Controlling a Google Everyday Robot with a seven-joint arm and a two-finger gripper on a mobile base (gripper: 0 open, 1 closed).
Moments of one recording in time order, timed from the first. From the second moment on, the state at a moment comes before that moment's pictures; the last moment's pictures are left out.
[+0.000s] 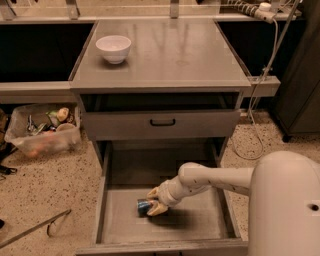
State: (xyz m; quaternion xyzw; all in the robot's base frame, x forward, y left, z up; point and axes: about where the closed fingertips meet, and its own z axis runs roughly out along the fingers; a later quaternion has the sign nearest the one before) arm 0.540 0.026 0.371 -0.71 0.62 0.22 0.26
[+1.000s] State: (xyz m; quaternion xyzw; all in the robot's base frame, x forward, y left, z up) arm 0.556 0.021 0.552 -0.70 0.54 0.26 0.39
